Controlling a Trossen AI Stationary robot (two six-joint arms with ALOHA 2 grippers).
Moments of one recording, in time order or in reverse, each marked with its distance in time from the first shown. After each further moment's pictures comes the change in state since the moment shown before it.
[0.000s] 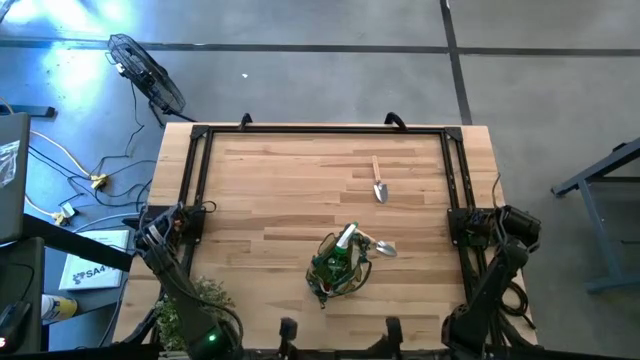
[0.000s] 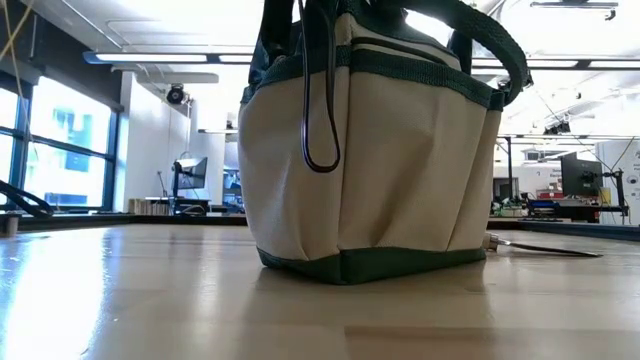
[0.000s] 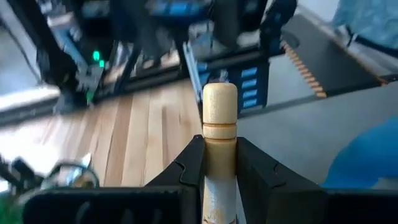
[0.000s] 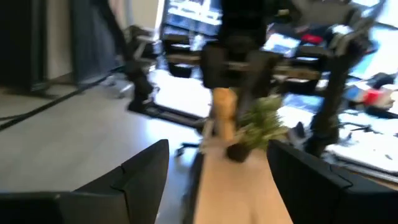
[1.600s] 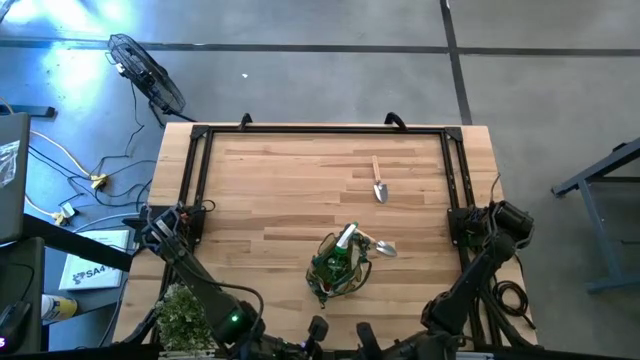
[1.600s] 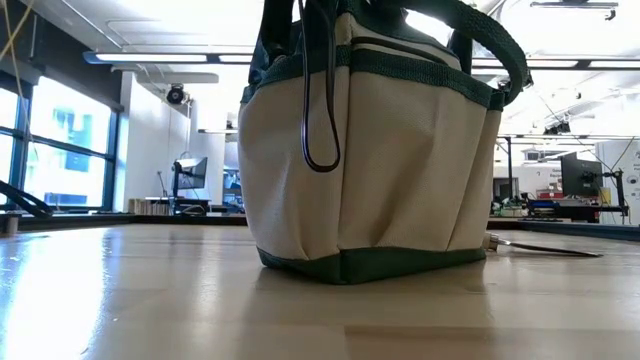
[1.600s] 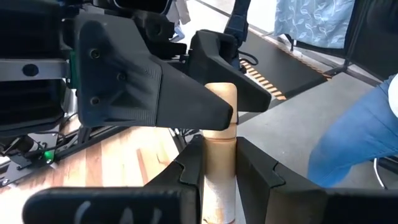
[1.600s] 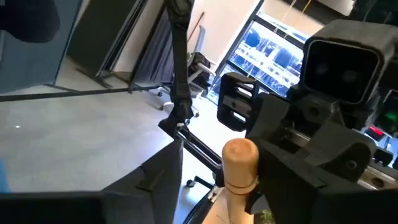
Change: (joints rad) left arm 0.114 0.001 -0.001 0.173 0.313 0.281; right arm -0.130 0.000 0.000 0.105 -0.458 -0.393
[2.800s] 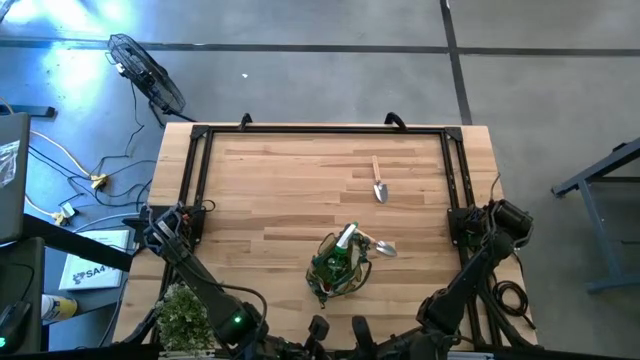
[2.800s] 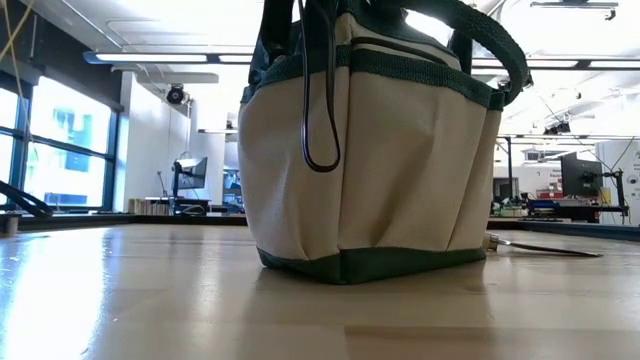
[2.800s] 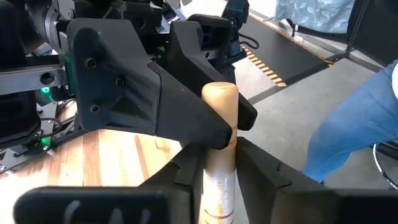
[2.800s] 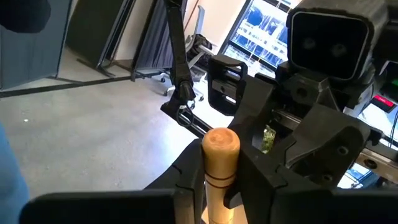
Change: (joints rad) left arm 0.007 0.012 -0.001 -0.036 -0.001 -0.014; right arm -0.029 -0.002 0.000 -0.090 0.004 0.108
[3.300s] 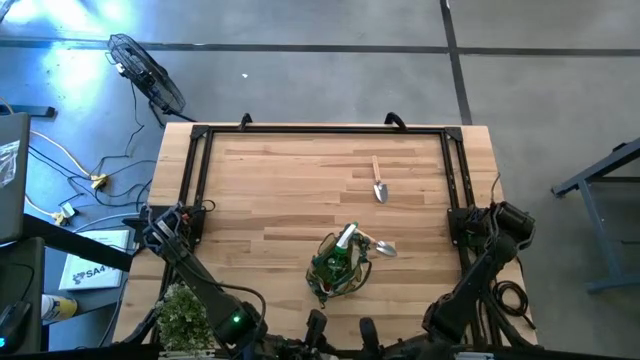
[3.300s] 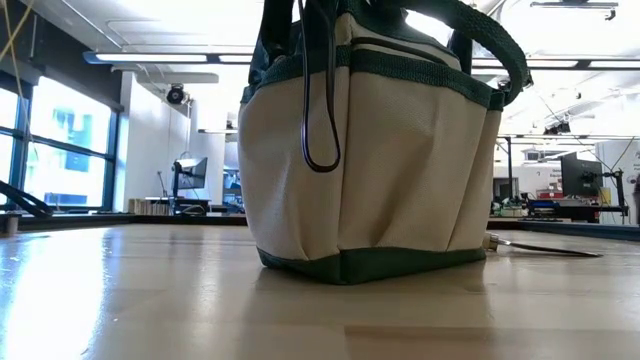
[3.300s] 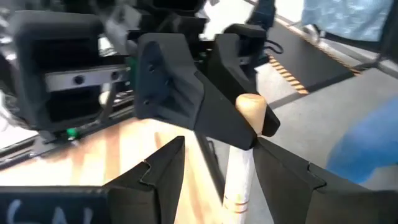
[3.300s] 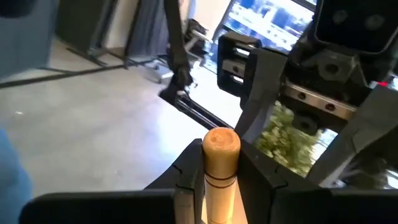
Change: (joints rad) left arm 0.000 -0.003 0.001 -0.002 -0.099 -0.038; right arm 0.053 0.002 -0.001 -0.052 0.103 0.055
